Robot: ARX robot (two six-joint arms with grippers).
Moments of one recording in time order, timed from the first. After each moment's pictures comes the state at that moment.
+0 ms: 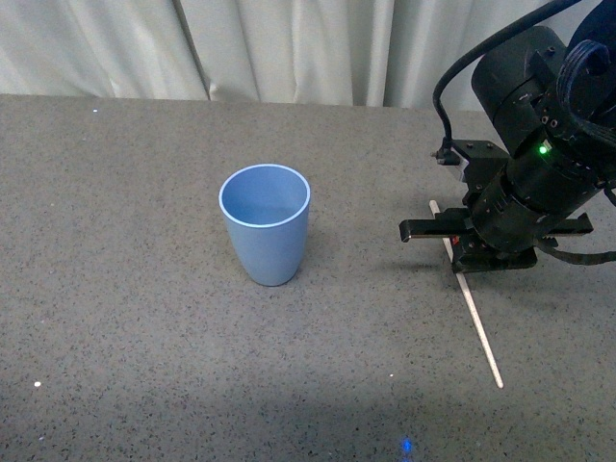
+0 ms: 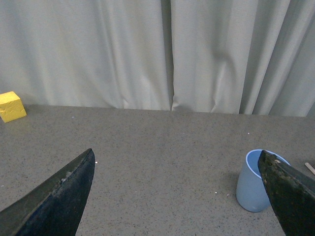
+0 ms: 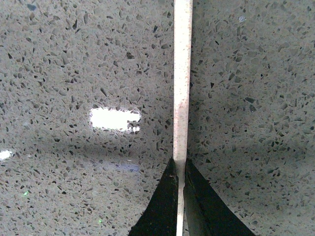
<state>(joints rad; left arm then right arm) 0.00 0.00 0.02 0.00 0.00 0.00 0.27 2.23 1.24 -0.29 -0.03 0.18</state>
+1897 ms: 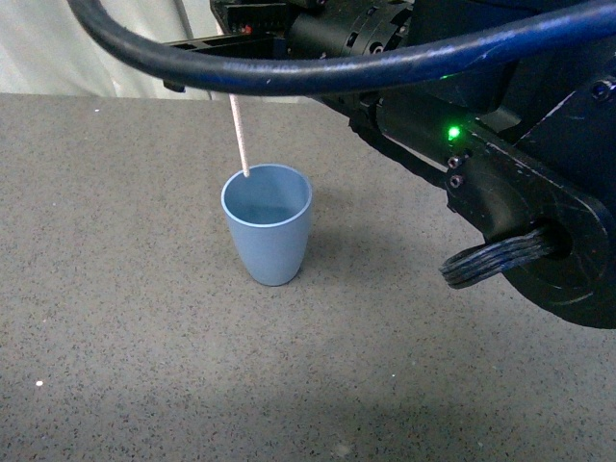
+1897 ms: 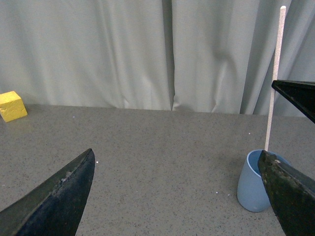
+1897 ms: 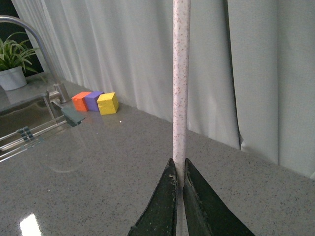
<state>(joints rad) 0.00 0.00 0.02 0.00 0.00 0.00 0.57 2.10 0.94 1.22 -0.29 0.16</state>
